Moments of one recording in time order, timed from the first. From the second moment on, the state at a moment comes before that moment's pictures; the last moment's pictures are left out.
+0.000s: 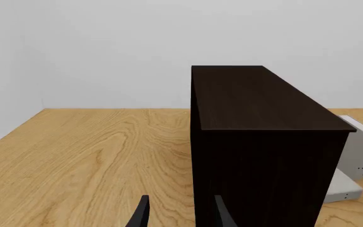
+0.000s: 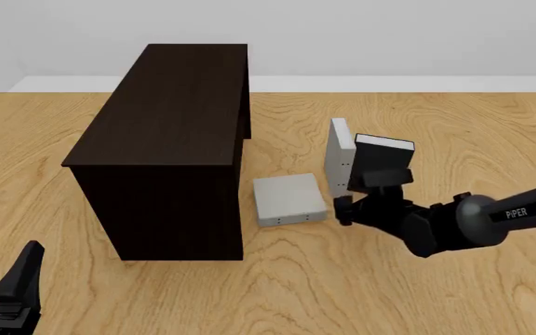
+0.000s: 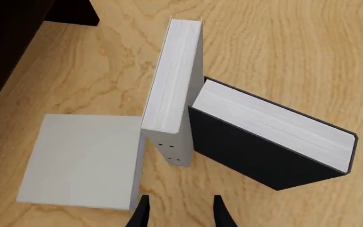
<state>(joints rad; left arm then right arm) 0.00 0.00 0.00 0.00 0.00 0.29 1.85 -0.71 -0.42 0.11</state>
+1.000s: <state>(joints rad) 0.01 0.00 -0.01 0.00 0.00 0.33 1.93 -0.75 -0.43 0.07</state>
